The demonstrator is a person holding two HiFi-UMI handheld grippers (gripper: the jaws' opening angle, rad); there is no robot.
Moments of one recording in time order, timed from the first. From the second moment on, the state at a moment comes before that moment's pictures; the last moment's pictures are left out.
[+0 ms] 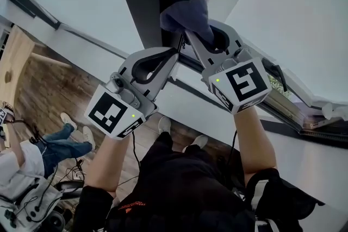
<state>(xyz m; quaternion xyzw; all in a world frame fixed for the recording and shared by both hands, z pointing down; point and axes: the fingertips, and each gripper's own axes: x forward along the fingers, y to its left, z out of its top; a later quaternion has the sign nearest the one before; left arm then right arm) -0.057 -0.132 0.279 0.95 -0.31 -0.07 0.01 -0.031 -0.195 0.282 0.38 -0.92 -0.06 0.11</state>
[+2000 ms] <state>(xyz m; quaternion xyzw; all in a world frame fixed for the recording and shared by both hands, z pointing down) -0.058 -0.114 0.395 0.95 -0.31 -0.01 0.10 -0.021 -0.176 0.544 0.39 -0.88 0.12 0.26</state>
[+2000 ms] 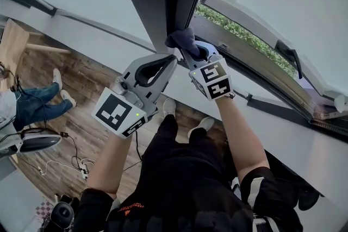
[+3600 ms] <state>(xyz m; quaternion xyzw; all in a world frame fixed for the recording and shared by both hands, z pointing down) -0.026 -0.101 0.344 0.96 -0.27 -0.01 0.06 0.033 -0.133 0.405 0.42 -0.89 0.06 0.16</state>
